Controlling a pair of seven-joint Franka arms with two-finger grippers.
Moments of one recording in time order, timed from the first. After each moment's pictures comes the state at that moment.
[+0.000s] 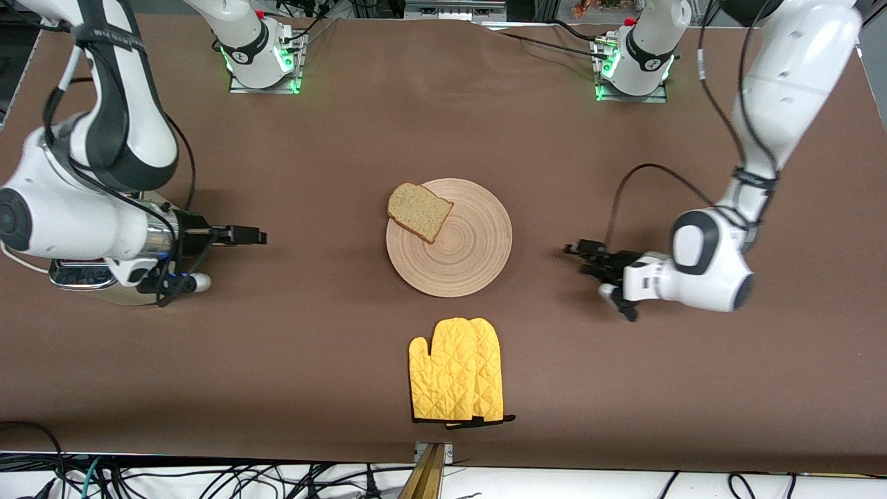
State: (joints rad) left arm 0.21 0.68 -0.31 -1.63 -0.40 1.91 0.70; right arm 0.13 0.41 0.00 -1.60 0.41 1.79 0.04
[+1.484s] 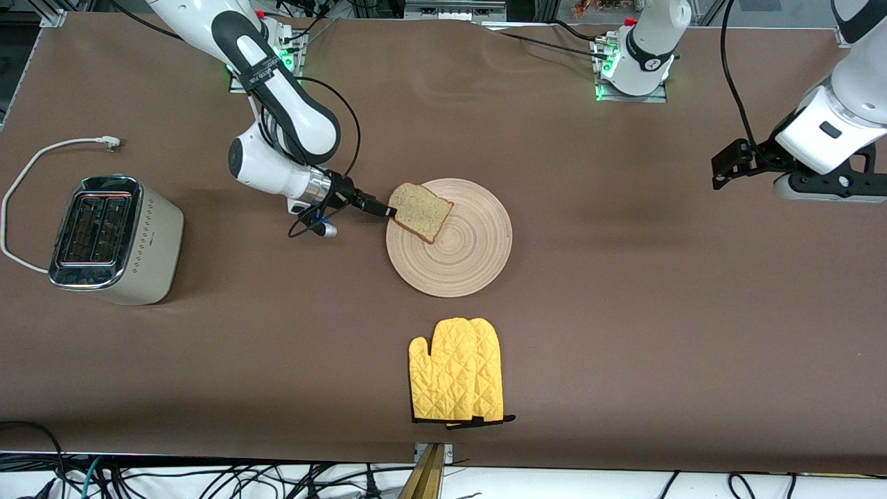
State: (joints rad) left arm 0.05 0.01 -0.17 -1.65 0.02 1.65 -0.02; right arm 0.17 0.40 0.41 -2.23 1.19 2.62 0.05
